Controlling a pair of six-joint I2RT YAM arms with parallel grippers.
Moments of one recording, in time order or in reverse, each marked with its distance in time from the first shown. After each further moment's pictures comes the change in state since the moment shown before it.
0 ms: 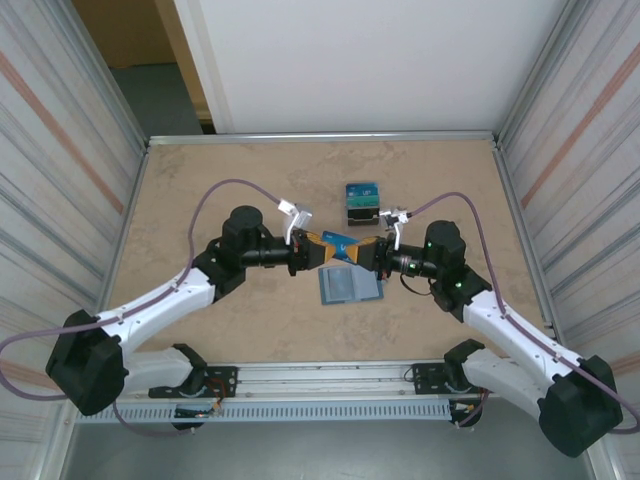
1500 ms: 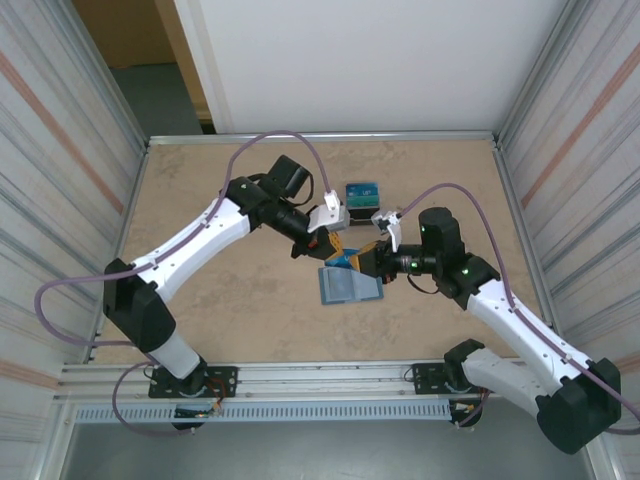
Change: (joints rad) left arm -0.012 0.421 0.779 -1.132 0.118 1.049; right arm -0.014 0.030 0.178 -0.475 -0.019 -0.282
